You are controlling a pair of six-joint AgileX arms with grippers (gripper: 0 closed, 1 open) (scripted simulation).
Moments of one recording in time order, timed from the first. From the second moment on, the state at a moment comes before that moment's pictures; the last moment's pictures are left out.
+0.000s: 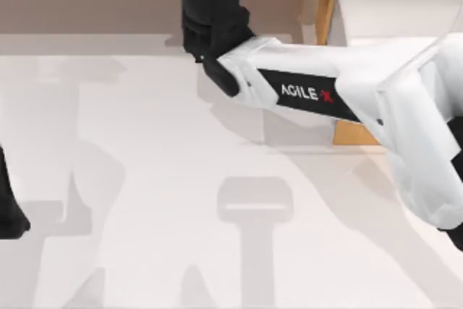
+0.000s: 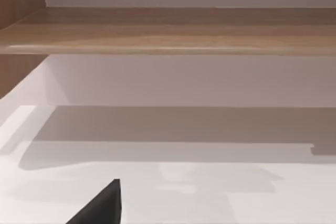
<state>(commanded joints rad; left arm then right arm) 0.00 0.00 0.00 0.00 0.00 0.00 0.69 2.58 2.00 0.71 0.73 -0.08</state>
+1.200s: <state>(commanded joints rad) 0.00 0.00 0.00 0.00 0.00 0.00 0.77 2.41 1.23 1.29 0.68 -0.71</state>
